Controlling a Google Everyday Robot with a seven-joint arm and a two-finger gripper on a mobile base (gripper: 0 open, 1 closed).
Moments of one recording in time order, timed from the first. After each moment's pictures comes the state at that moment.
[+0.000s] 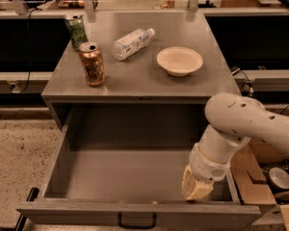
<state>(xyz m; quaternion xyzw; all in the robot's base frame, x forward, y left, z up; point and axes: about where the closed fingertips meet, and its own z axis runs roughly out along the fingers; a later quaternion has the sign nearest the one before) 0.361 -0.124 0.658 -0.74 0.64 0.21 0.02</state>
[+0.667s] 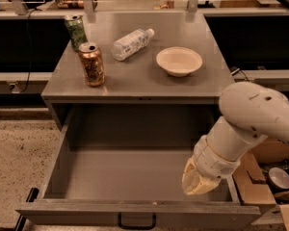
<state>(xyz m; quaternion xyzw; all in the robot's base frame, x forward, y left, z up) 0.356 -0.116 0.706 -0.76 0.62 0.19 0.07</state>
